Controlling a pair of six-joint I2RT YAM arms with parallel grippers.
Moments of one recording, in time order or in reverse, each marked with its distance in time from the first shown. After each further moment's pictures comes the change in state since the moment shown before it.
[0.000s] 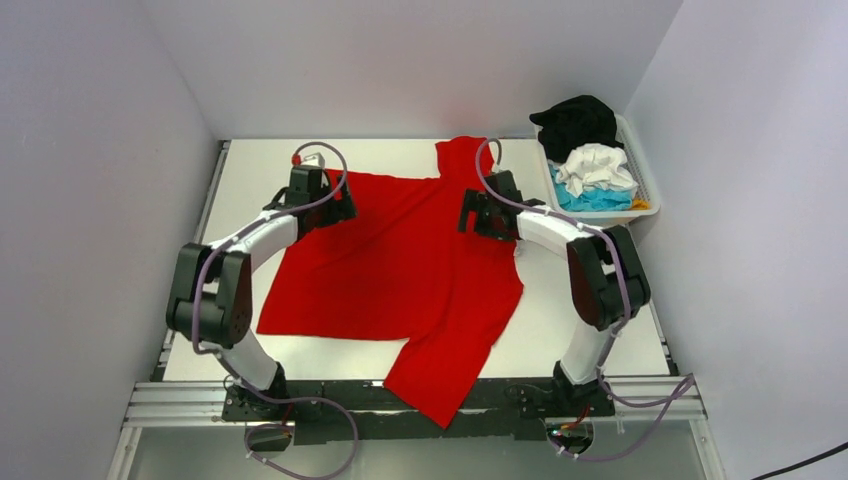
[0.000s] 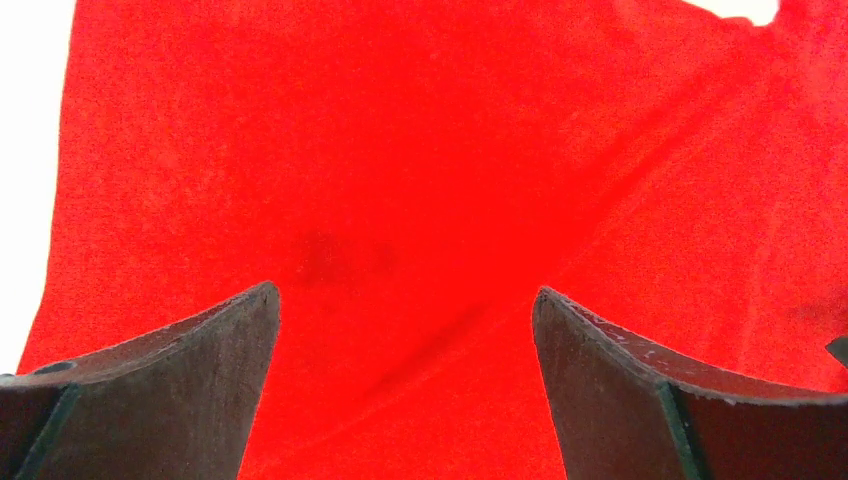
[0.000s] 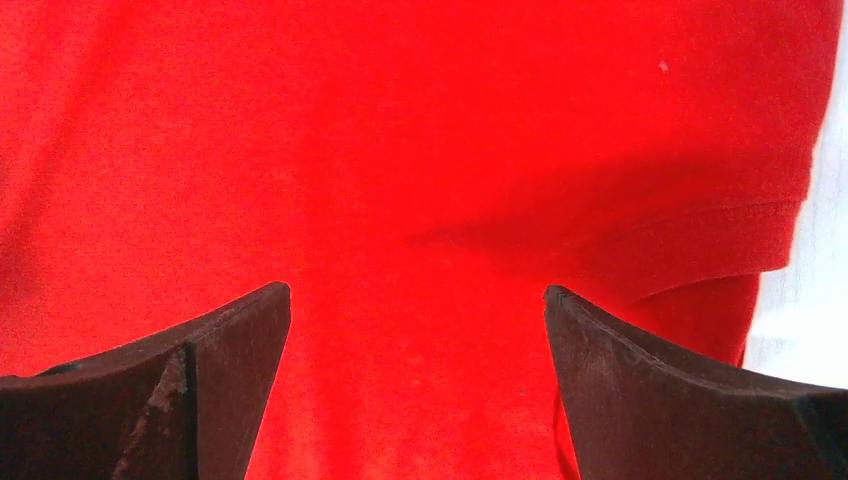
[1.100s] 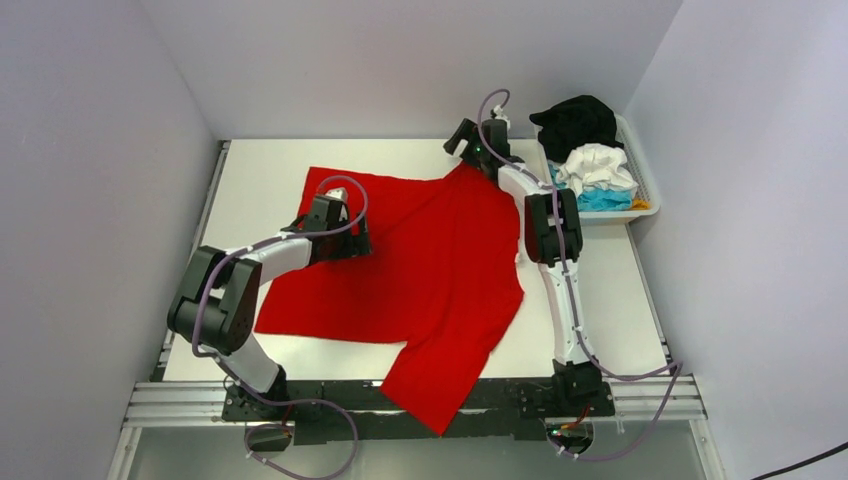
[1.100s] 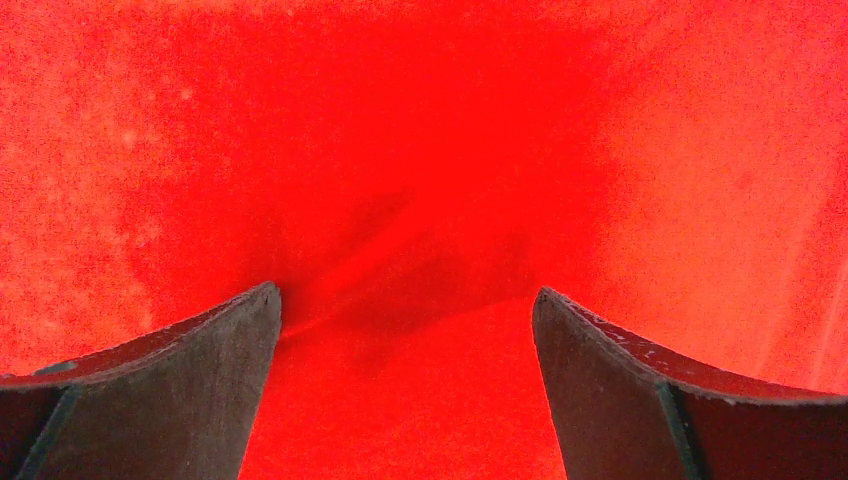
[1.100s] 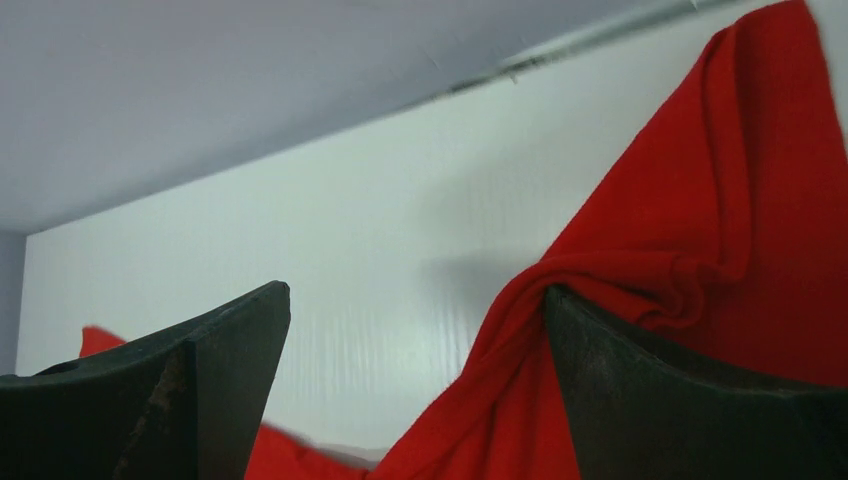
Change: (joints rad) left arm -0.111 0.010 -0.185 0.031 0.027 0.011; right arm -0.146 0.772 0.868 0.297 -0.134 0.160
